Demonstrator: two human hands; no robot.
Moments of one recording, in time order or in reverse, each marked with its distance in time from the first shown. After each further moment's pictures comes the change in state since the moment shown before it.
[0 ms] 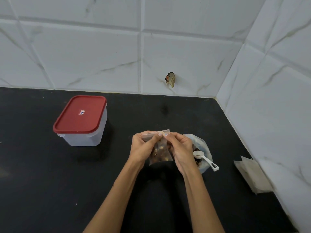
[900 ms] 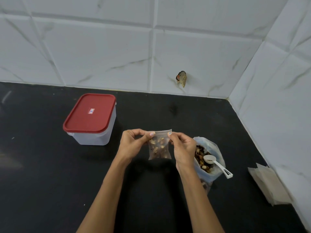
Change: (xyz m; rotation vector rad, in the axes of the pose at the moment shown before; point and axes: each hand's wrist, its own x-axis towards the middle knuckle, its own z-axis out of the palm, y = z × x) left_hand 0.023 -0.002 -0.060 0.116 0.010 0.052; right_hand 0.023 0.024 0.028 -0.063 0.189 -0.183
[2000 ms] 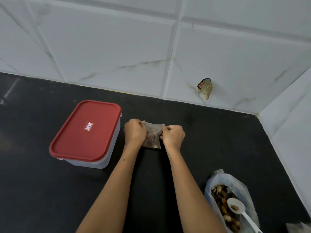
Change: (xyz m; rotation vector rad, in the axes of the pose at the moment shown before) left_hand 0.157 -0.031 -0.022 0.732 0.442 -0.262; right_hand 0.144 0.058 0.112 -0.667 -0.003 0.143
